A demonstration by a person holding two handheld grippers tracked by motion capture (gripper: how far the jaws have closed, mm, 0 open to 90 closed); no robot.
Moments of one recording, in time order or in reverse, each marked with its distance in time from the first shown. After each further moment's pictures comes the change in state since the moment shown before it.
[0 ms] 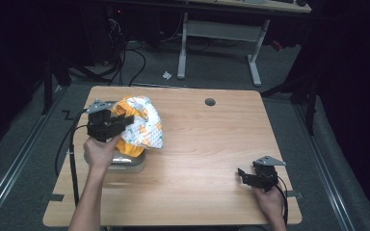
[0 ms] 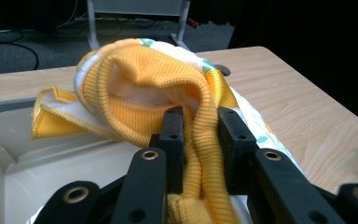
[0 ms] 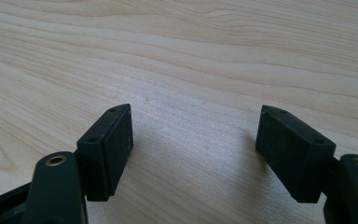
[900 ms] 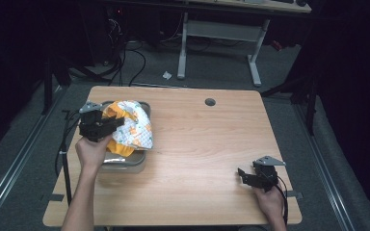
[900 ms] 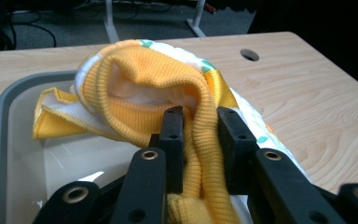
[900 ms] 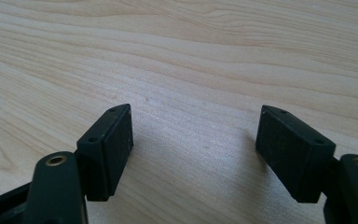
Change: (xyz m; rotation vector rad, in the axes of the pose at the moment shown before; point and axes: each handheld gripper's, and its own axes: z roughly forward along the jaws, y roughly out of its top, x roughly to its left) left arm 0.033 -0.013 0.005 0.061 0.048 -0.028; right arm 0.000 0.000 0.000 -0.001 0.000 0.002
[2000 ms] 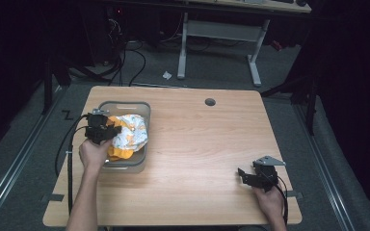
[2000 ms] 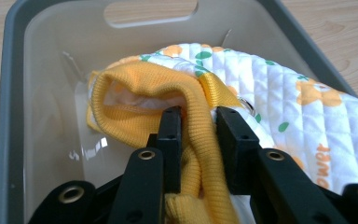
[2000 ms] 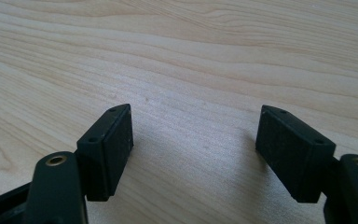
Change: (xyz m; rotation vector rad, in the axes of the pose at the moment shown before) left arm 0.029 -0.026 0.045 0.187 0.144 -0.014; right arm 0.000 0.000 0.000 0.000 0.000 0.001
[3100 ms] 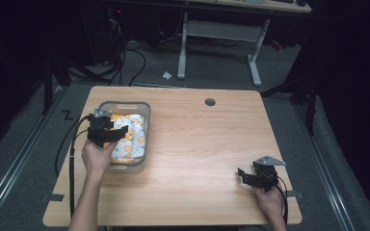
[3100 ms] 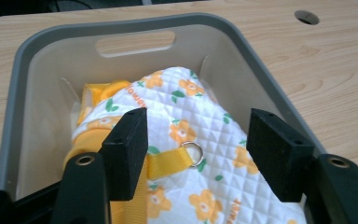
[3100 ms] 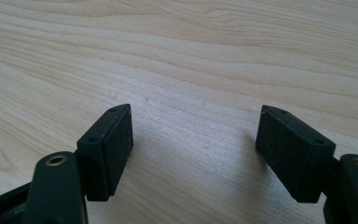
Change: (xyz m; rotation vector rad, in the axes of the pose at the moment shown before) left arm -0.033 0.001 -0.023 -0.103 0.021 0.024; right arm 0.000 0.000 0.000 0.000 0.000 0.000
